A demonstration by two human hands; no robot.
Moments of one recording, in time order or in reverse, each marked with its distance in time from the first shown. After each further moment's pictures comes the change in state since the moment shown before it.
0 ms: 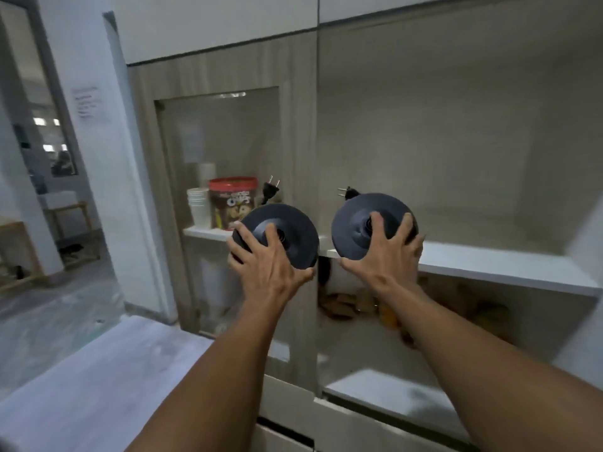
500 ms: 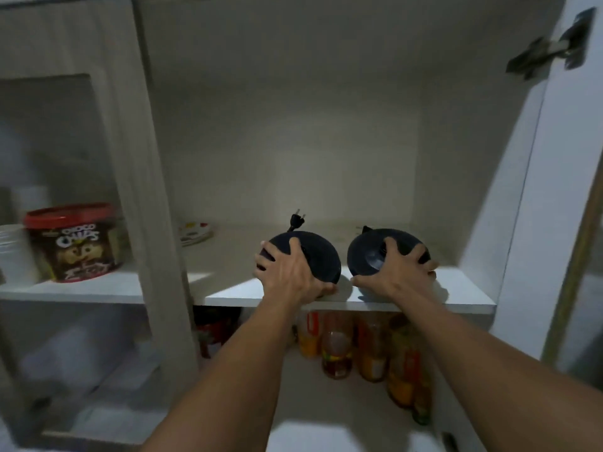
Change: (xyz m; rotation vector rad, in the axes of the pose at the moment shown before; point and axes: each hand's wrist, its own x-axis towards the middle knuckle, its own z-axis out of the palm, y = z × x) left_hand 0.062 0.247 0.143 -0.137 -0.399 0.264; right_hand 0.142 0.218 -0.021 -0.146 -0.087 0.425
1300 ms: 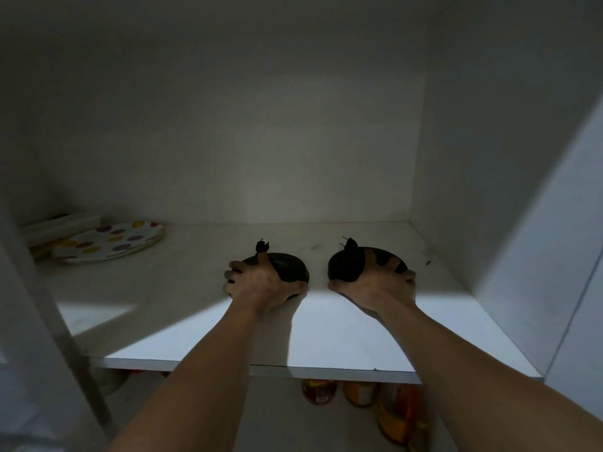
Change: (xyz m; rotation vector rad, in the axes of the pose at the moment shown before) left_hand 0.155 0.015 0.090 -0.043 -0.017 -0.111; right_hand 0.160 0.008 0.065 -0.069 -0.137 -0.024
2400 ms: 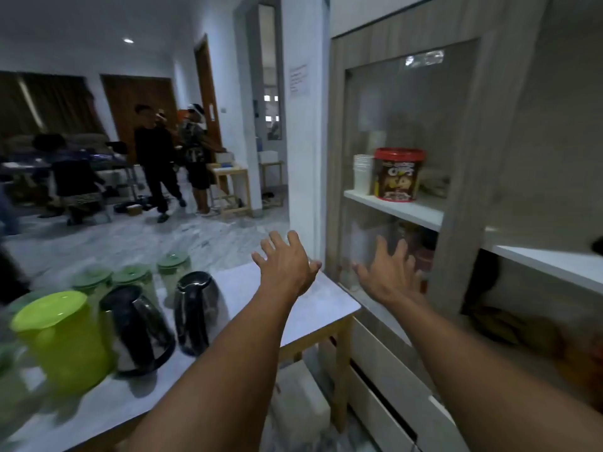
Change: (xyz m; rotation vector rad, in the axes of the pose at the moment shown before) left_hand -0.433 -0.361 -0.249 0.318 0.405 -0.644; right_hand -0.493 -0.252 0.084 0.193 -0.274 -0.919
